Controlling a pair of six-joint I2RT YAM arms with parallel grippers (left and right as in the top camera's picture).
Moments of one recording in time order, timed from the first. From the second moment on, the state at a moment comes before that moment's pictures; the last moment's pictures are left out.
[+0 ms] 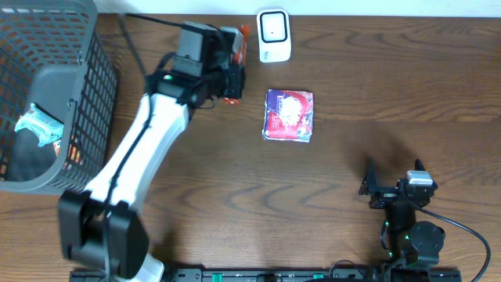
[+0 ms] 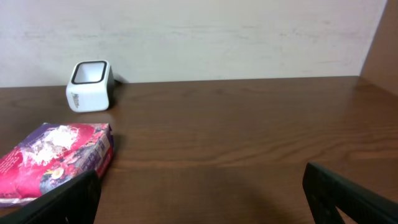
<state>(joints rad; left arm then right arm) -0.32 1.71 1.46 -0.58 0.32 -0.18 -0.08 0.01 0.01 -0.07 -0.05 0.02</state>
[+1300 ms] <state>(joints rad) -0.15 1.47 1.67 -0.65 0.09 -0.20 -0.08 0.01 0.01 -0.07 -0.05 0.02</state>
